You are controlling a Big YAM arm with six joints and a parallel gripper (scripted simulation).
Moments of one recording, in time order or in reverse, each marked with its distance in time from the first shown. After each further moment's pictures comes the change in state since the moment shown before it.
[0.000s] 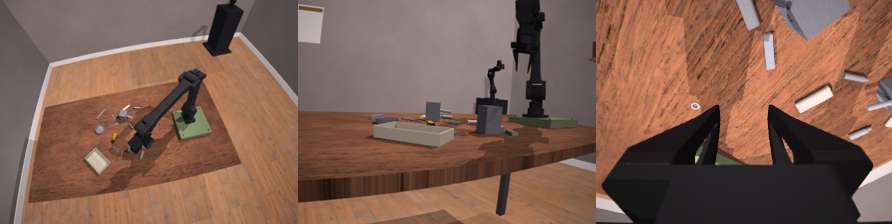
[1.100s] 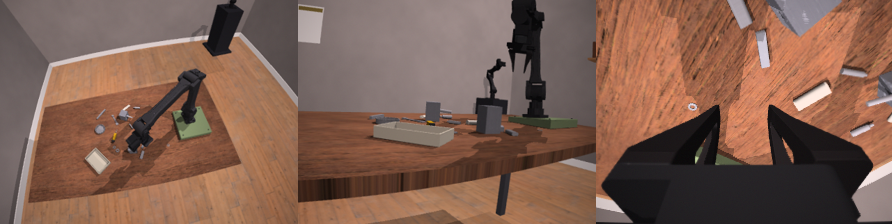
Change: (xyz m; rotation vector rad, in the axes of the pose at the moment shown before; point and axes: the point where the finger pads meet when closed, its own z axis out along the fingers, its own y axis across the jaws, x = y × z) arm 0.002 -0.013 0.002 -0.005 0.002 0.040
